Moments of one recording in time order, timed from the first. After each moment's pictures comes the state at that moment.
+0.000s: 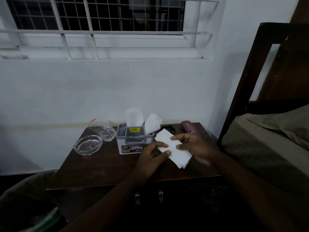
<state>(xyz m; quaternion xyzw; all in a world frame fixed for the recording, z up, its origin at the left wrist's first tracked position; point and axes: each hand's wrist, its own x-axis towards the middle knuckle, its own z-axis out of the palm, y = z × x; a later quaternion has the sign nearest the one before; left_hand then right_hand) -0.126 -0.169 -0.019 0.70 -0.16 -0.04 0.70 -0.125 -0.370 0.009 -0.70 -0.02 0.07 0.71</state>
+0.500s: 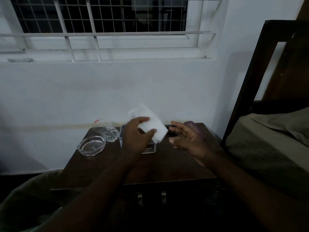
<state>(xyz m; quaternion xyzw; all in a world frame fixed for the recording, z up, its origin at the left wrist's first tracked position) -0.090 -0.137 0.042 0.78 -0.14 0.22 0.56 -0.128 -0.341 0.020 -0.70 -0.08 -0.04 0.71</state>
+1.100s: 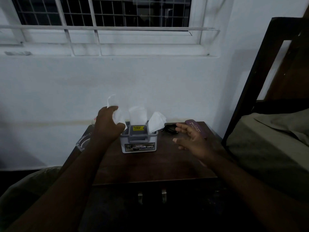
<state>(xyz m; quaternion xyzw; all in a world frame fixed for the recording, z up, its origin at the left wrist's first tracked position) -0.055 -0.058 0.057 0.89 -0.10 0.24 0.37 -0.118 -0.346 0.005 -0.75 -0.01 -0.08 0.66</state>
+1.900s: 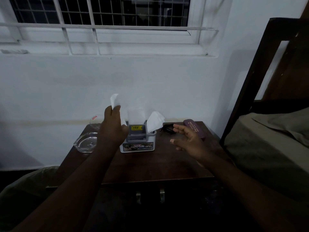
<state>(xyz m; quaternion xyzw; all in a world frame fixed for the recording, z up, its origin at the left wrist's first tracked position) -0.067 -0.085 0.050 0.91 -0.10 0.29 0.26 -0.121 -0.343 0.005 -0.76 -0.01 -0.08 0.65</state>
